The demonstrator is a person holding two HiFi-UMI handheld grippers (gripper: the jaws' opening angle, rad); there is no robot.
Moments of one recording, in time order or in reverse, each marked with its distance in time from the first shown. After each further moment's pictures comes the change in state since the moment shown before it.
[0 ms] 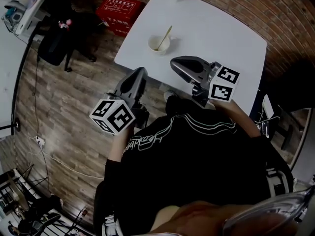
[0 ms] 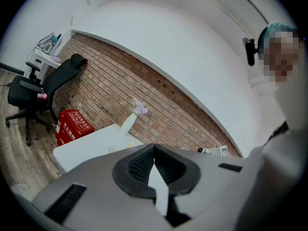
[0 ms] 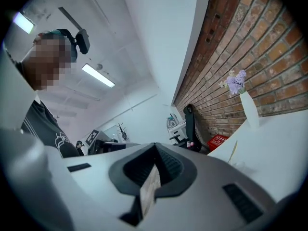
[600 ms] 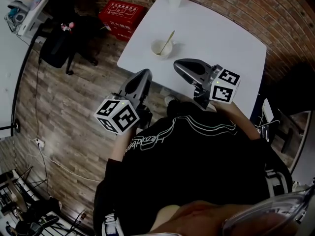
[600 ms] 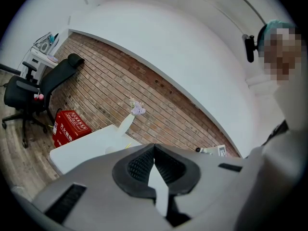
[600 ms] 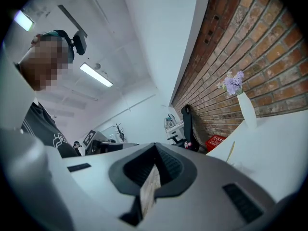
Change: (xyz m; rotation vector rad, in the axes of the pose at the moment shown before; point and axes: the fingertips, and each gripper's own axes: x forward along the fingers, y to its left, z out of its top) left arm 0.001 -0.006 0.001 0.016 0.000 -0.031; right arm -0.001 -0.003 0.001 0.003 -0.003 -0.029
